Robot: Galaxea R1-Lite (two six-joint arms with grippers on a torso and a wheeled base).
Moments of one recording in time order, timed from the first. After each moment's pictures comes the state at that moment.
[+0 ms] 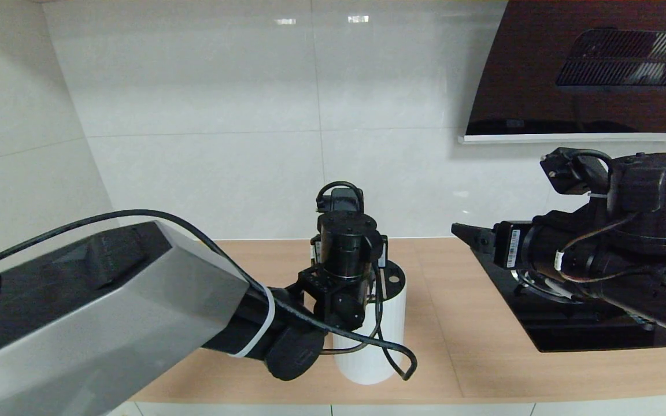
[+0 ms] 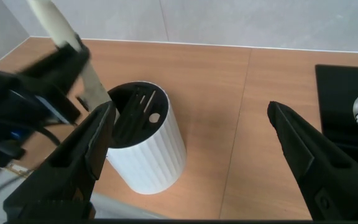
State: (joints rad) left arm -0.78 2.20 -1.14 -0.92 0.68 -0.15; right arm 0.59 1.54 -0.80 -0.49 -0.24 0.25
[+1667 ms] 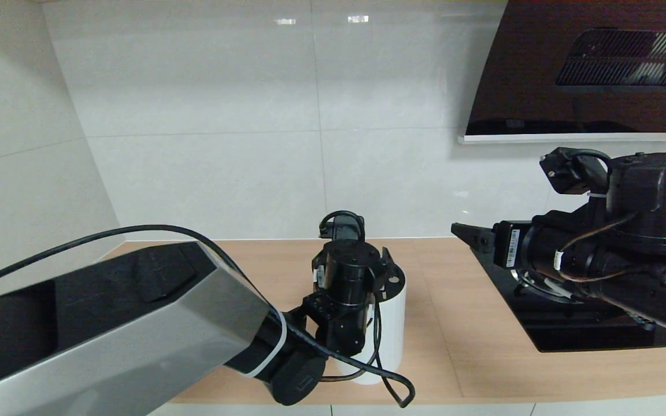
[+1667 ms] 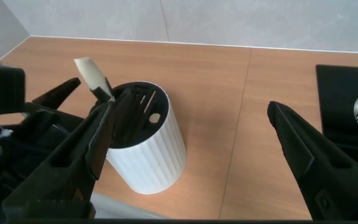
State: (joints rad) left arm -0.79 2.24 -1.05 -1.00 0.70 -0.17; right arm 0.59 1.54 -0.80 -0.49 -0.24 0.25
